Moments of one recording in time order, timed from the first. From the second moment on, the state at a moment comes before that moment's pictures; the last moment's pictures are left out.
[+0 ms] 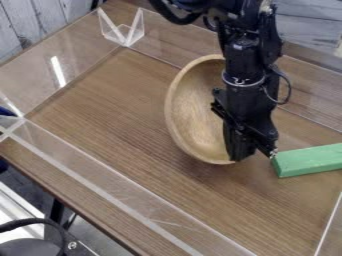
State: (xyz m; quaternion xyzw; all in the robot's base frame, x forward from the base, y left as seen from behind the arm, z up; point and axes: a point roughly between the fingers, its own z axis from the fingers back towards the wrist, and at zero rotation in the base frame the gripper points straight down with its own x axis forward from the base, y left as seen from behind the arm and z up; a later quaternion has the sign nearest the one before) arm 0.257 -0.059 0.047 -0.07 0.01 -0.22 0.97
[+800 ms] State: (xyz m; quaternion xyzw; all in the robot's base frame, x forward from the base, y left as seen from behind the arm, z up) arm 0.254 -0.062 0.052 -0.07 0.02 -0.22 0.97
